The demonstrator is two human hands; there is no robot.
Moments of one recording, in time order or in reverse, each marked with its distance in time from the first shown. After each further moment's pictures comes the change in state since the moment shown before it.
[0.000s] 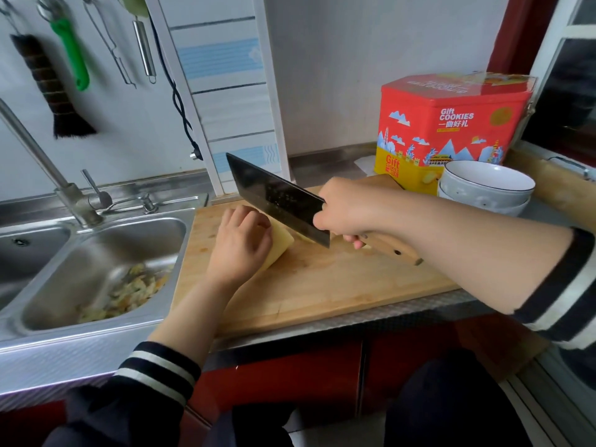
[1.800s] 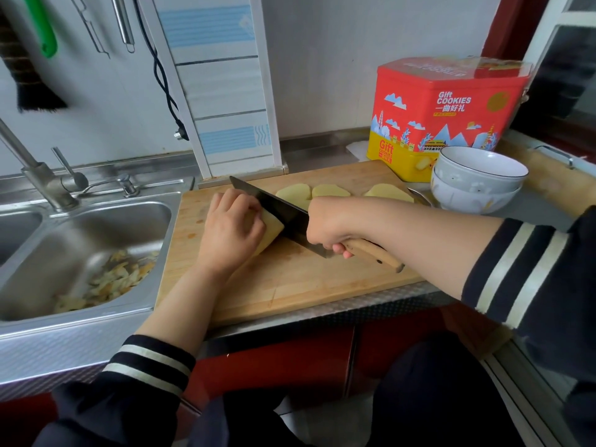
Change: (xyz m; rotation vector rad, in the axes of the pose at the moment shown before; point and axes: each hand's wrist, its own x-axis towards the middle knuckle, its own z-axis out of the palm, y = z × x) left_hand -0.001 -0.003 0.005 -0.049 0.059 0.008; right_hand 0.016 -0.003 0.036 -0.138 -0.264 0.190
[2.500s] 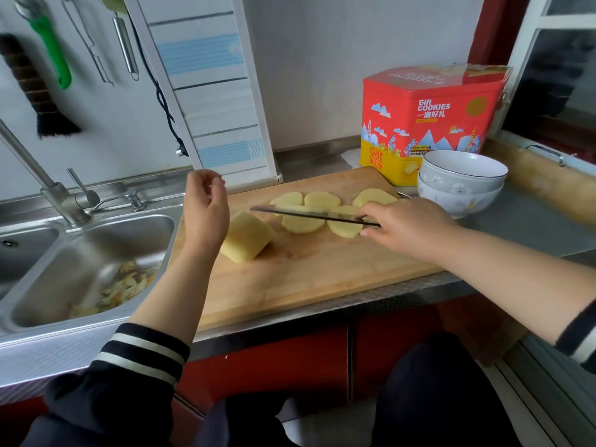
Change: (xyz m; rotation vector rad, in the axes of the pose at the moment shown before) left_hand 0.038 0.039 -0.029 -0.421 0.250 -0.492; right_hand -0.028 0.133 0.002 -0.433 0.634 -0.325
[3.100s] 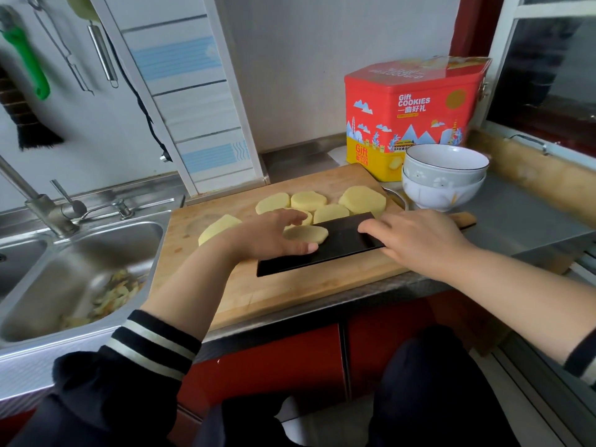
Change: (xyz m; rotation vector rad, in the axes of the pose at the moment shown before) left_hand -0.026 0.046 0.050 0.649 -1.159 0.132; right_hand -0.032 0.031 0.037 -0.210 0.235 -0.191
